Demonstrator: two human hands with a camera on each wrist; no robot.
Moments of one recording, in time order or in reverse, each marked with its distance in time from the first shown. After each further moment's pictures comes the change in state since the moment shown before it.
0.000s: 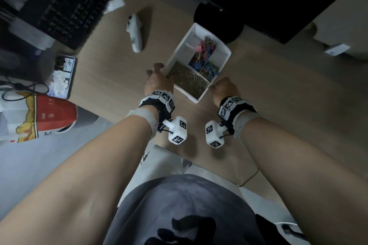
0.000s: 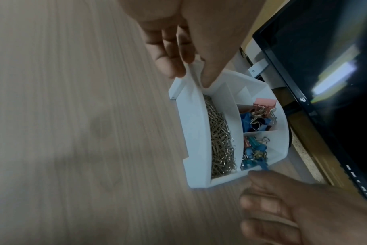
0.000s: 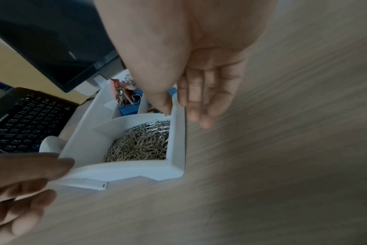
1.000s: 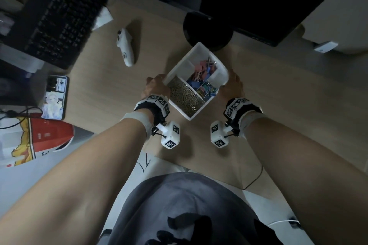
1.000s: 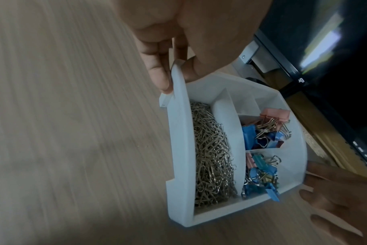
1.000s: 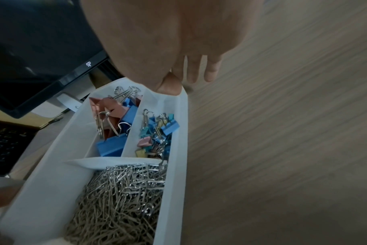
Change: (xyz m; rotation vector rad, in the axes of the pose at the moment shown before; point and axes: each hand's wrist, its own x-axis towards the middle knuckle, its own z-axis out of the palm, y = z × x) left_hand 0.034 0.008 0.009 0.242 -0.158 0.108; right_hand 0.033 0.016 -0.014 0.109 0.147 -0.005
